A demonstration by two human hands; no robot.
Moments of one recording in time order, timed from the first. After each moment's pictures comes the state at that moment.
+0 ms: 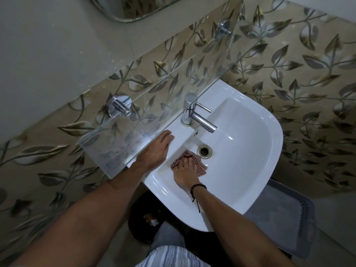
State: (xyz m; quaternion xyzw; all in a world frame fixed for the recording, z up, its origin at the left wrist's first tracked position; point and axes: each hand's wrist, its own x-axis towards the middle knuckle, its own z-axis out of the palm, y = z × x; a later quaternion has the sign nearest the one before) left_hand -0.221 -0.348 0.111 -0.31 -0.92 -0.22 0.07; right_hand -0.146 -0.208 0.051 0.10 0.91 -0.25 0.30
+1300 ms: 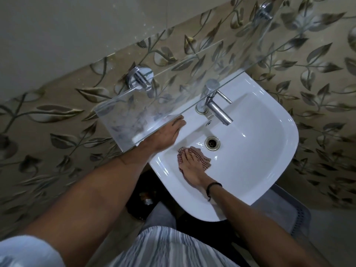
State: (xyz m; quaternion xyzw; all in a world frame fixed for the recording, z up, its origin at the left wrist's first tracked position) left_hand -0.223 -0.350 0.103 -0.29 -0.92 -0.25 0.07; right_hand -0.120 -0.184 0.049 -0.07 0.92 -0.21 0.32
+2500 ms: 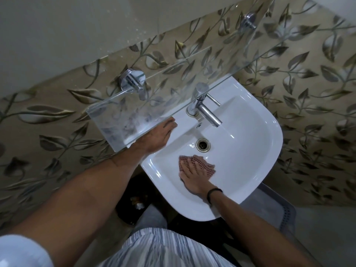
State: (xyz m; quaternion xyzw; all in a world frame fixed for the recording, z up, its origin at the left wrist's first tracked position) left_hand -0.223 -0.350 0.101 -0.29 -0.93 -0.22 0.10; right_hand -0.090 -0.143 0.049 -0.08 0.93 -0.12 0.33
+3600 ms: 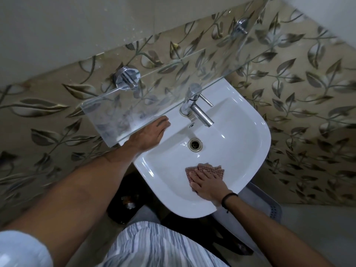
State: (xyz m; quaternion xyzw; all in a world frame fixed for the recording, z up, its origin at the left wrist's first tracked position) left_hand -0.223 -0.351 0.096 -0.30 -0.92 -0.21 0.11; right_hand -0.071 -0.066 0.084 -0.20 0.90 0.08 0.37
